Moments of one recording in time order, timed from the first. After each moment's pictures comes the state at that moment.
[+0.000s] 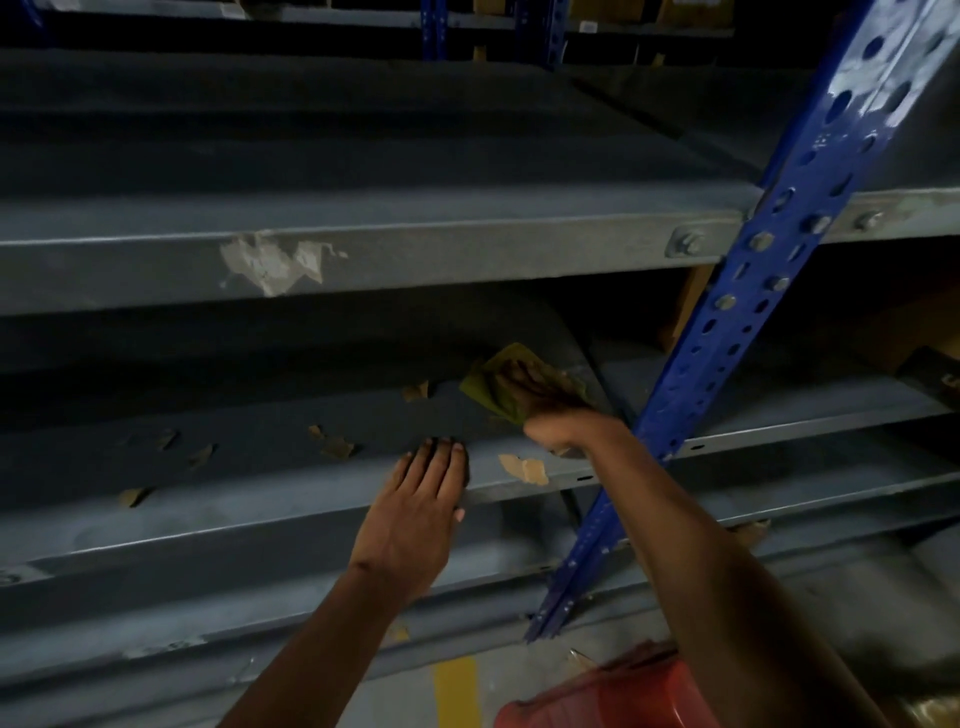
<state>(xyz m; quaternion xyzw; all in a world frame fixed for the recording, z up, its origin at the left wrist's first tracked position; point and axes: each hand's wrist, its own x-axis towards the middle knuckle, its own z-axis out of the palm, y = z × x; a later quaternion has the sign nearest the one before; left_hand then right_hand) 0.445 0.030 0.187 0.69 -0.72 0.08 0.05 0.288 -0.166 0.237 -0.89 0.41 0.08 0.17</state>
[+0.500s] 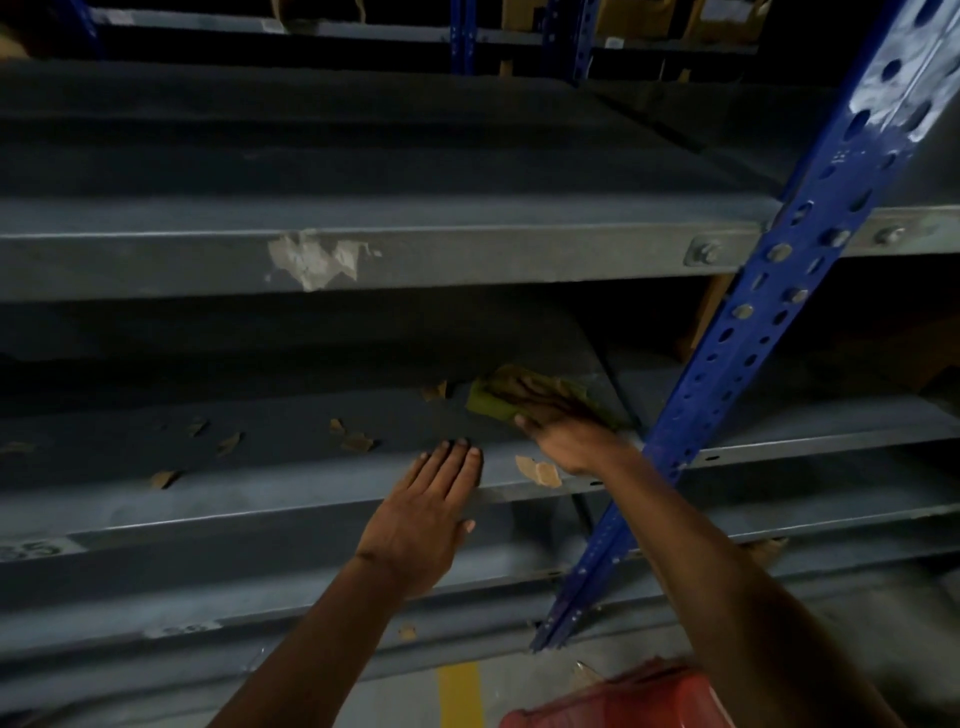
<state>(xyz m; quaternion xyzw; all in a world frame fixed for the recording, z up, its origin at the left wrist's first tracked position) 0.453 0.037 0.190 0.67 -0.74 0.06 0.05 0.285 -0.149 0.226 -0.91 0.38 -0.02 0.14</state>
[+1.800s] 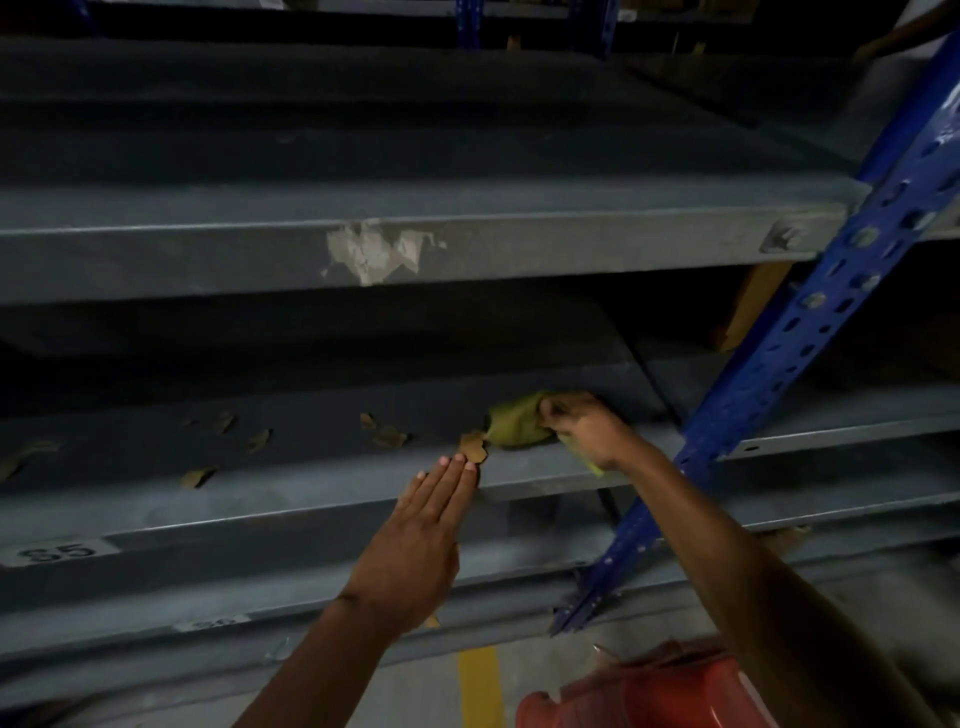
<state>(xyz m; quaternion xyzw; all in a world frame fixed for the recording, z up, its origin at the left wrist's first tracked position) 0.481 0.081 0.189 0.68 -0.72 -0.04 0.11 0.306 -0.142 0.209 -0.78 0.43 -0.14 0.43</state>
